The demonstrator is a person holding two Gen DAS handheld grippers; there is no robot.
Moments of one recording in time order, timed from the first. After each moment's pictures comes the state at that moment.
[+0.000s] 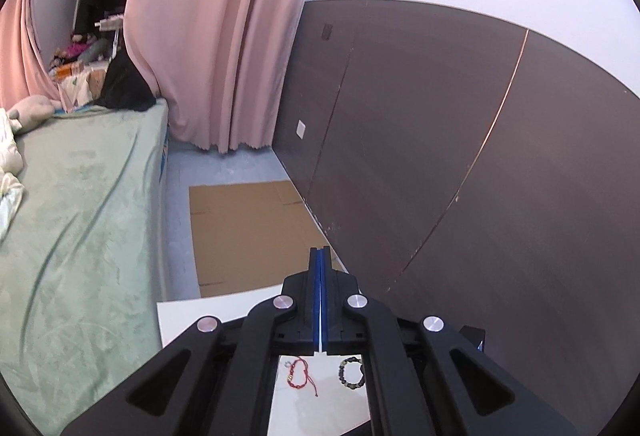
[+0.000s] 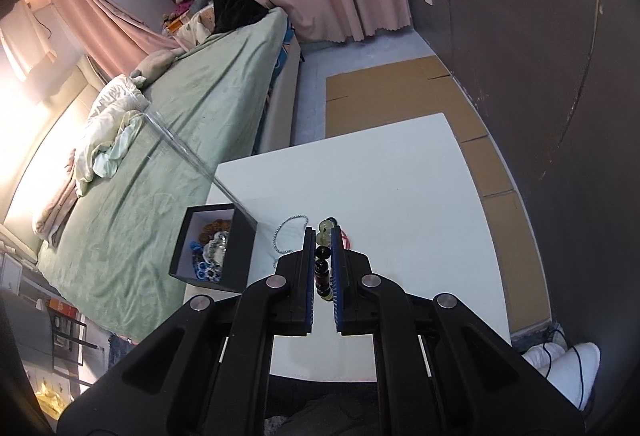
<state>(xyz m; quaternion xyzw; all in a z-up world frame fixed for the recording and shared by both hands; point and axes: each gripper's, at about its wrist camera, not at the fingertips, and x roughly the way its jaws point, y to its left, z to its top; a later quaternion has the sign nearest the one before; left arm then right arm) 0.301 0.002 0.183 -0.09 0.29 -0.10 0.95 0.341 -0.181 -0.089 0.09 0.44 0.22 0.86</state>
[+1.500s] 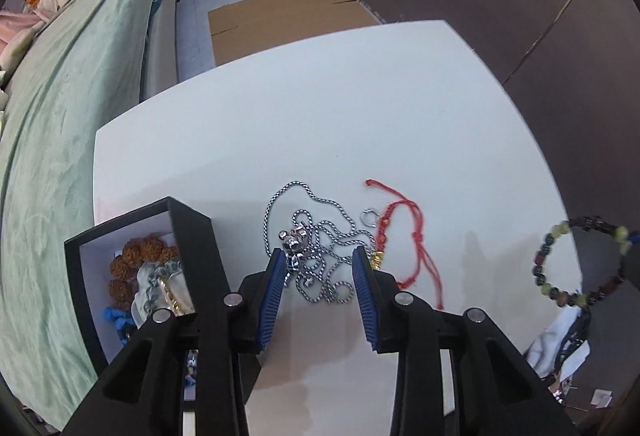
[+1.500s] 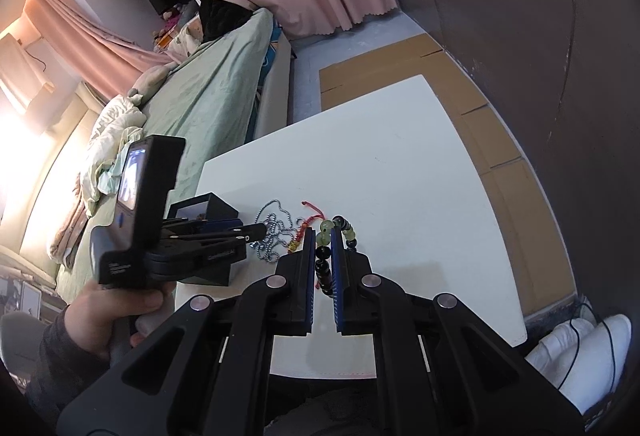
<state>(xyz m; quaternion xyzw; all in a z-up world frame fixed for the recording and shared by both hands) 0.405 -0.040 -0.176 0.02 0.60 -0.03 0.80 0.344 -0.220 -0.142 0.15 0.46 0.22 0.85</state>
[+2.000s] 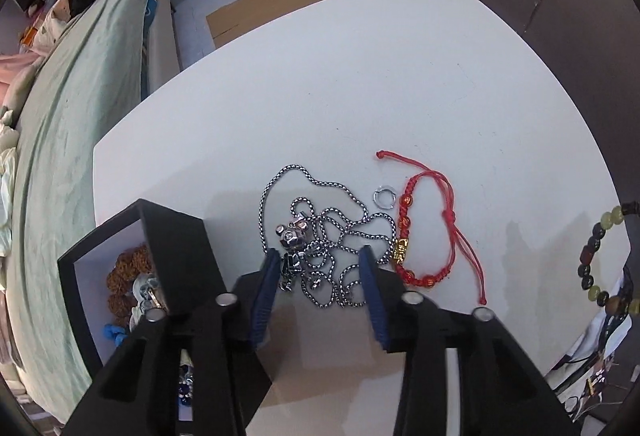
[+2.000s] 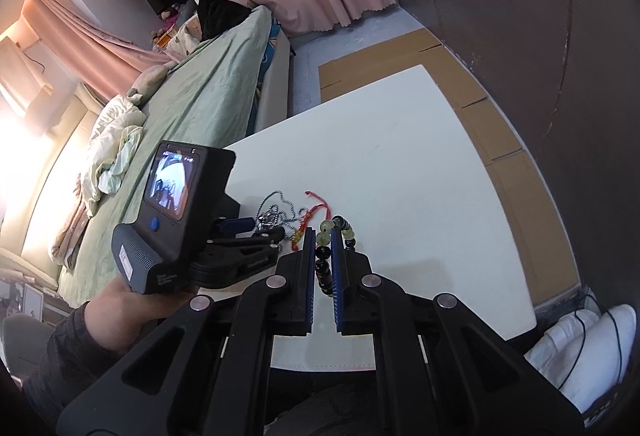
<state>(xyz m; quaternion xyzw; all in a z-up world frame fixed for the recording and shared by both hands) 0.404 -0.056 -0.207 0.10 0.60 -0.01 0.79 0.333 -0.216 -0.146 0.15 0.46 0.22 0.85</state>
